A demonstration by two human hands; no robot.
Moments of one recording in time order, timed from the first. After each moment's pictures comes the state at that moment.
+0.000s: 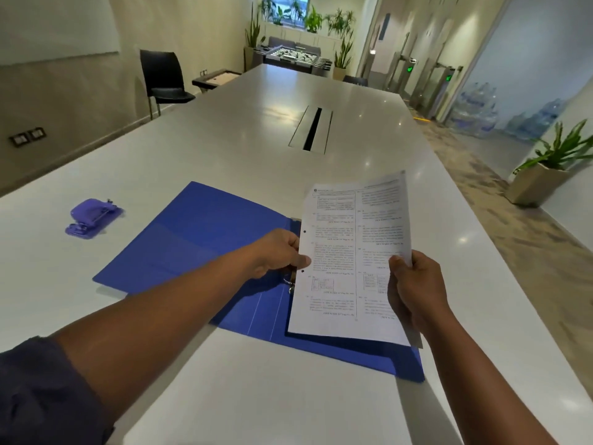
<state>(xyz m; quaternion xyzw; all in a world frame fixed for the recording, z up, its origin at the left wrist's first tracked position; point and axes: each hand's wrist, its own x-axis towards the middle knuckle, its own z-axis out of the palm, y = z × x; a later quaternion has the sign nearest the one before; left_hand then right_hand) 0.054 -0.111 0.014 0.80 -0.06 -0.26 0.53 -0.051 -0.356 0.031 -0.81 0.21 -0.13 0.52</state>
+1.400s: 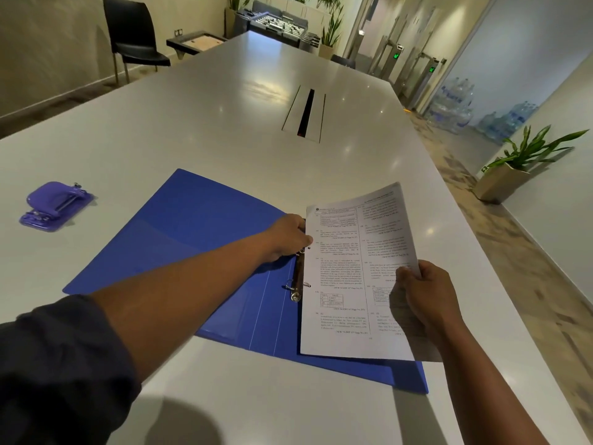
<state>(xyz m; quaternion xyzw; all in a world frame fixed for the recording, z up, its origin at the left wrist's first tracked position) 0.114 -0.125 -0.009 0.81 -0.10 -0.22 0.54 -0.037 -0.358 0.030 -0.89 0.25 -0.11 0.36</state>
